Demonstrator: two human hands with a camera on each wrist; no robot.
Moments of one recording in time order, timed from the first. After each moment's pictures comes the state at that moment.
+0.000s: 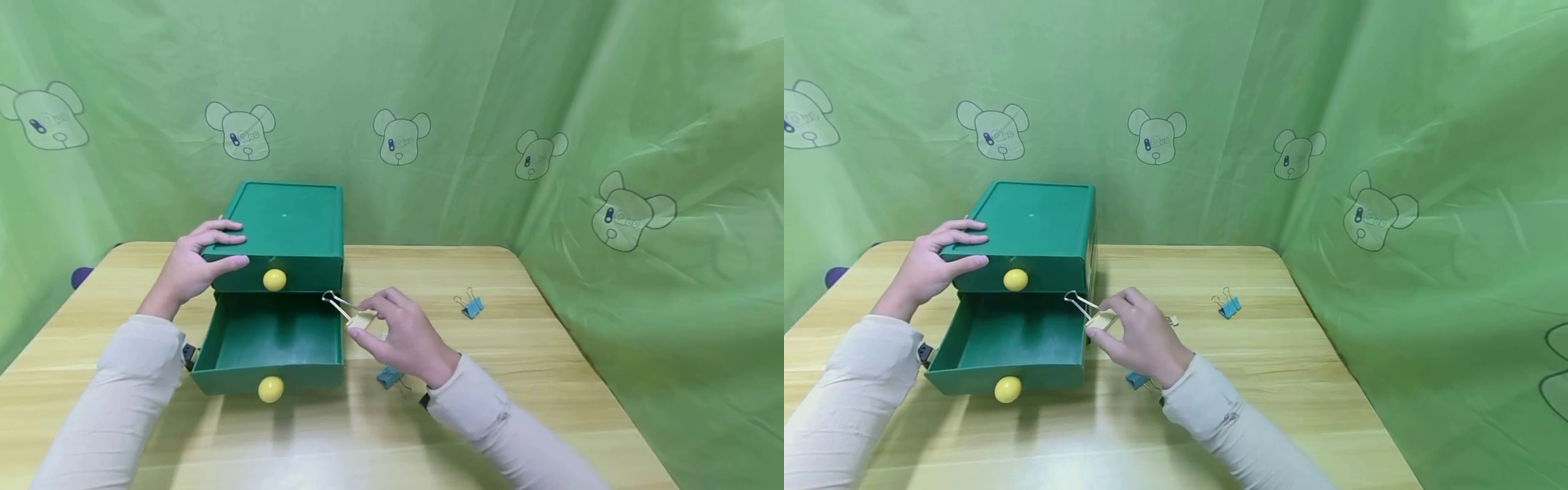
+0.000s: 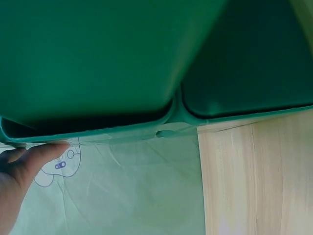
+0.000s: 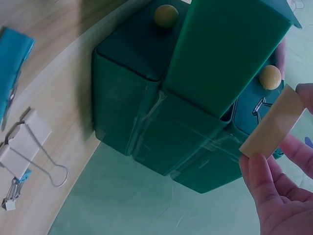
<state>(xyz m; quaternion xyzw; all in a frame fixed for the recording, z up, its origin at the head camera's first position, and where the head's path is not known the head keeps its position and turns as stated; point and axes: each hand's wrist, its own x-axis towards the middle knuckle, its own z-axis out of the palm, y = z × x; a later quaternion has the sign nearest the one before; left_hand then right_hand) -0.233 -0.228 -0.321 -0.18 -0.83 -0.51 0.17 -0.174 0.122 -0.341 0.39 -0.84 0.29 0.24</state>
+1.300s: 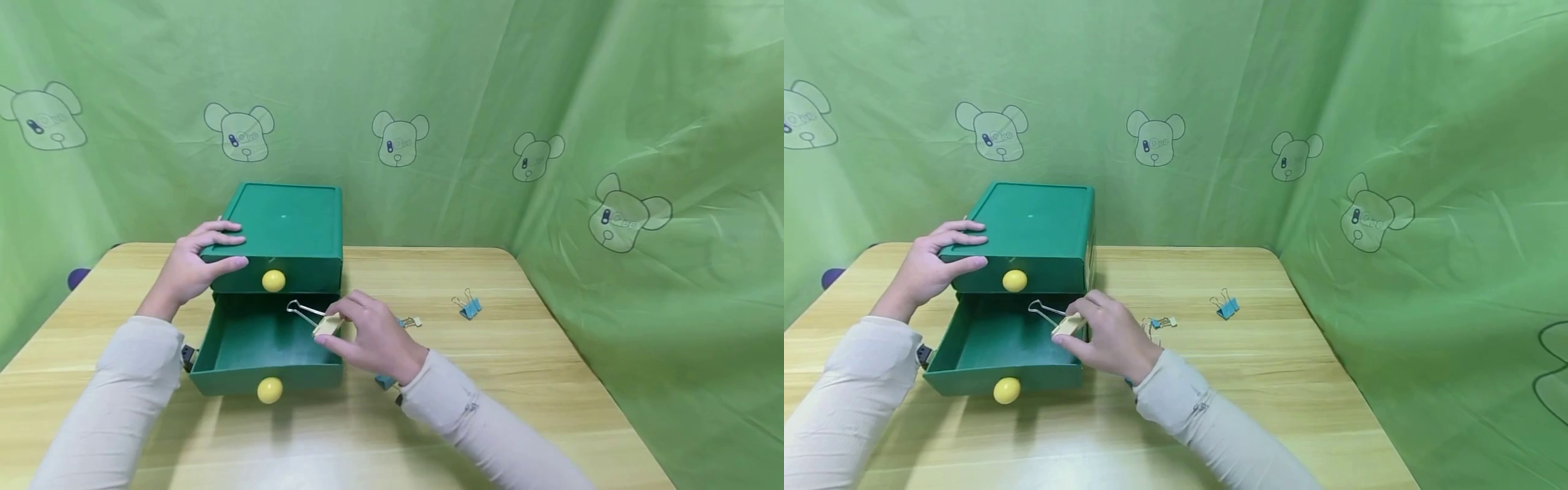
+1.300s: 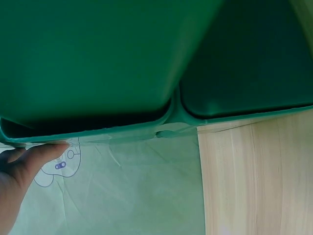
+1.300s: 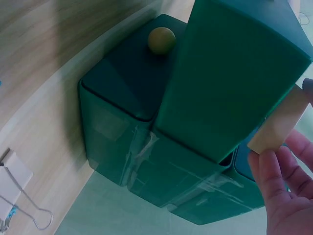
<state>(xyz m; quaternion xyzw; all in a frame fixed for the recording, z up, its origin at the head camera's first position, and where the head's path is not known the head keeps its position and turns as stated) -0.232 -0.229 -0.322 -0.19 -0.82 -0.51 0.17 -0.174 0.086 -0.340 0.42 -0.84 0.30 0.19</state>
